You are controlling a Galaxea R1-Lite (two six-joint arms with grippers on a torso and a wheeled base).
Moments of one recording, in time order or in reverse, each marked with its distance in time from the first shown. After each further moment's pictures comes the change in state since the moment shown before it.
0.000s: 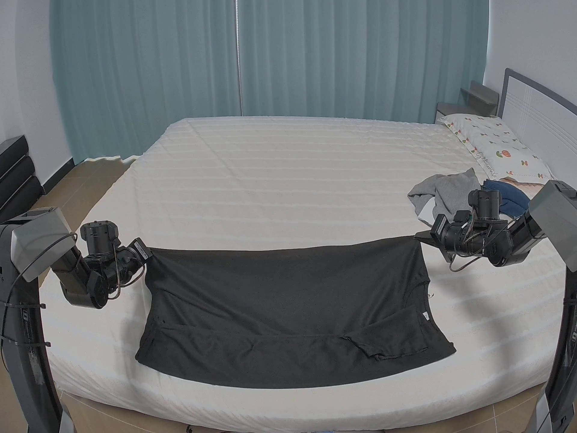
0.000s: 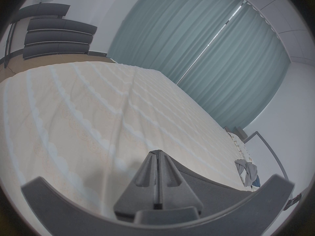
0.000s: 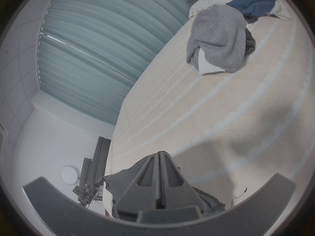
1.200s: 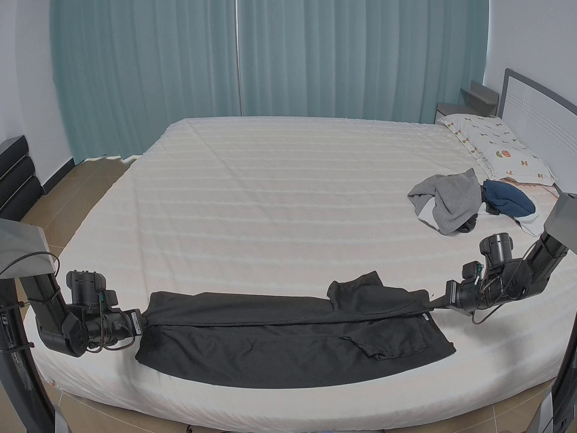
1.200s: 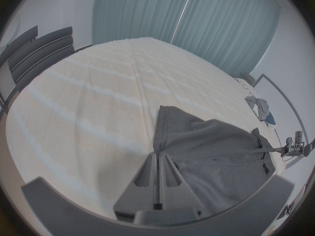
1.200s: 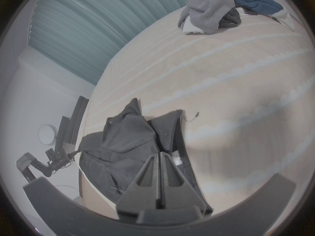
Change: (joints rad) left arm 0.004 -0.184 0.567 -0.002 -0.047 0.407; right arm -0.035 -0.127 0.419 0.135 -0.016 -0.483
